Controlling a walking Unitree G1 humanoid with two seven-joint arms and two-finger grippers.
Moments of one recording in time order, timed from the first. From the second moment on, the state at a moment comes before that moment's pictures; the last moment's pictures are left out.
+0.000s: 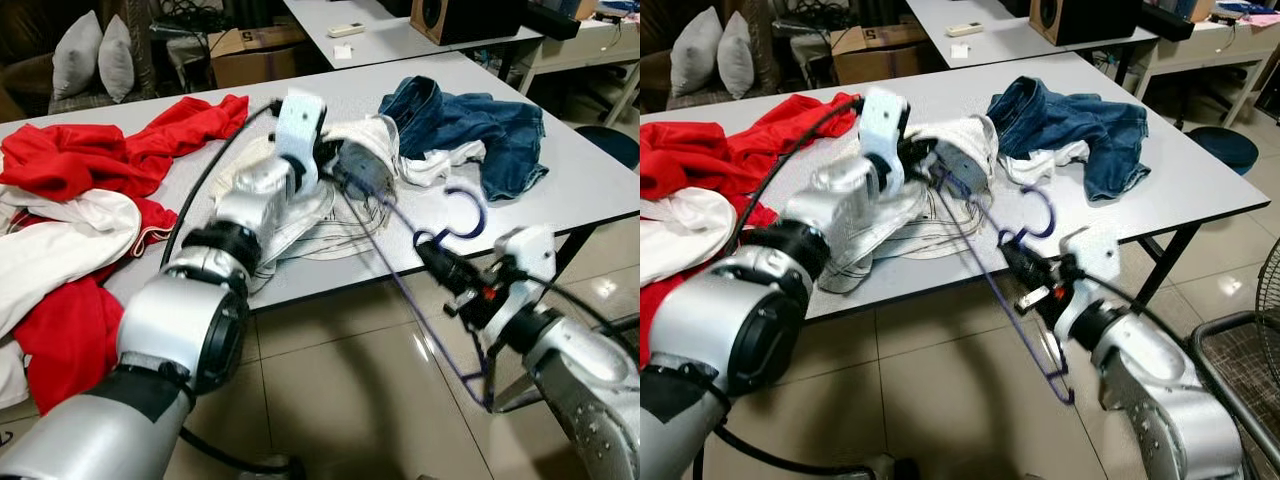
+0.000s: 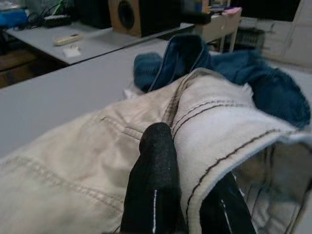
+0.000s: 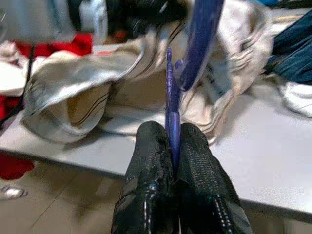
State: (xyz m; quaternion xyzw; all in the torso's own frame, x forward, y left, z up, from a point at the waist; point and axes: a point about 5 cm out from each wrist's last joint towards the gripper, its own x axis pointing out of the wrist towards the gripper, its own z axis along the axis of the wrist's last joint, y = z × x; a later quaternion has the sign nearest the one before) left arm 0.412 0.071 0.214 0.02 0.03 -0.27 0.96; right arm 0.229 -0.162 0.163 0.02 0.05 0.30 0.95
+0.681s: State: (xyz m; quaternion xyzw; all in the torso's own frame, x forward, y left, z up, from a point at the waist) left arm 0.416 0.082 0.271 0.06 -0.05 -0.33 0.94; right arm 0.295 -0.161 0.160 0.08 0.04 0.16 0.98
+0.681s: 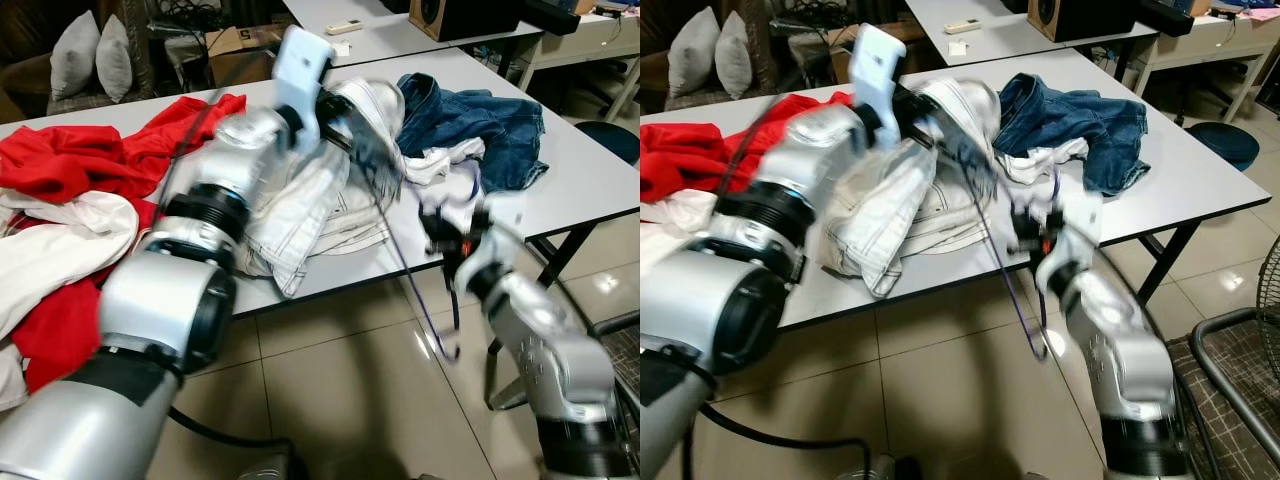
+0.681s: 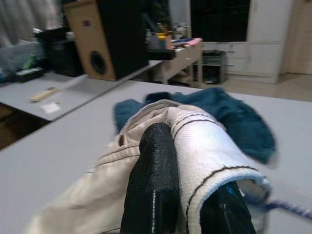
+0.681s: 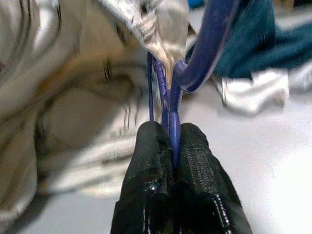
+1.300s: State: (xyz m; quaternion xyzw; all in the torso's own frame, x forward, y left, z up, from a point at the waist) left arm 0.416 0.149 0.353 0.03 -0.14 -0.25 0.96; right arm 0.292 -0.189 0.215 0.08 -0.08 0.16 0.98
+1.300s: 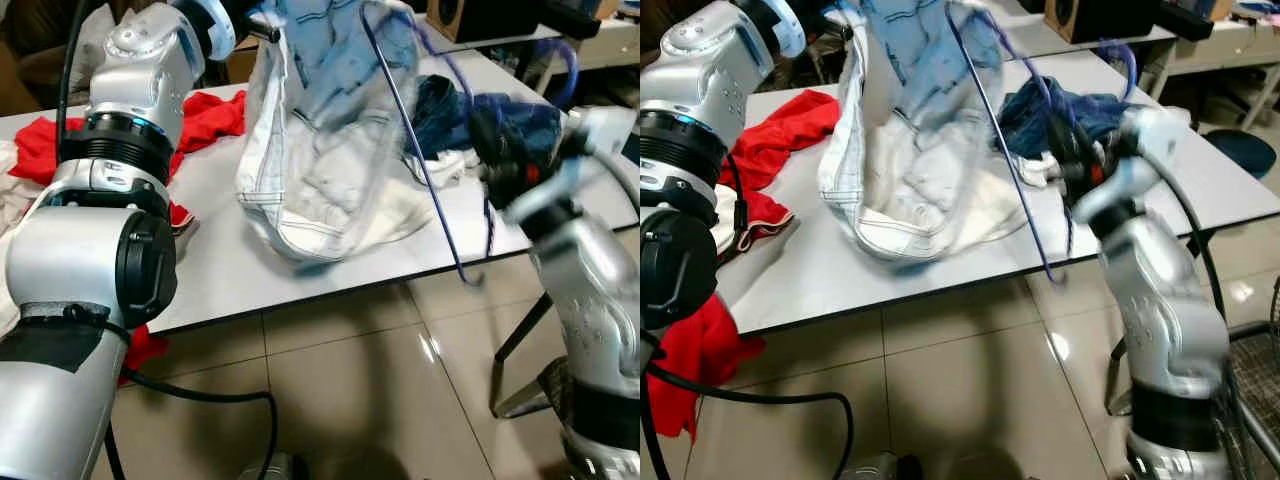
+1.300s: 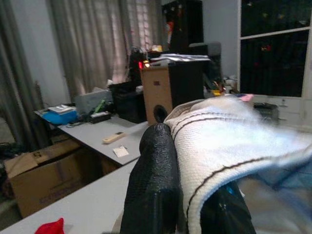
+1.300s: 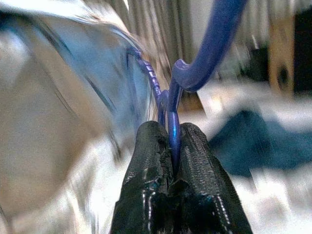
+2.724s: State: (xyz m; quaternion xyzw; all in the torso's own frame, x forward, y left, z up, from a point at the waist) left arm 0.410 0.123 0.311 -0.05 -0.07 -0.30 0.95; right arm 0.317 -0.175 0.174 0.14 -0.01 0.10 0.98
